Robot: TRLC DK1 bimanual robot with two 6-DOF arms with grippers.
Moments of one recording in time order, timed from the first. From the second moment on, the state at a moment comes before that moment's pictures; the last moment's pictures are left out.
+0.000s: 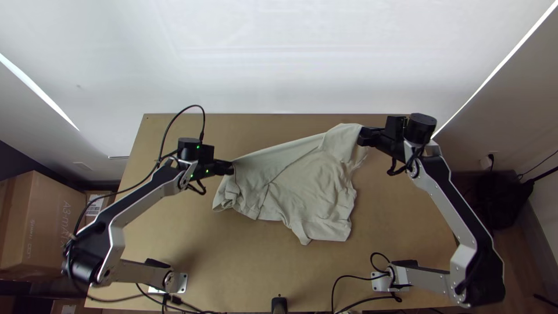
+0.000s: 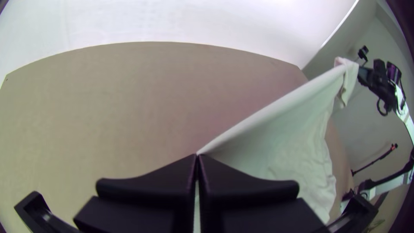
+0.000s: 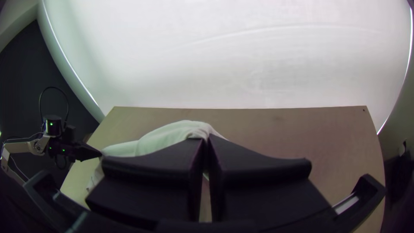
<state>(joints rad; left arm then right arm) -0.24 1.54 0.97 -0.16 0.28 -0.15 0.10 1.37 1.11 -0.16 -0.41 0.18</state>
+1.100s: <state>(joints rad) -0.58 1.57 1.26 -0.90 0.14 0.18 0.21 1.59 1.25 -0.16 -0.25 0.26</state>
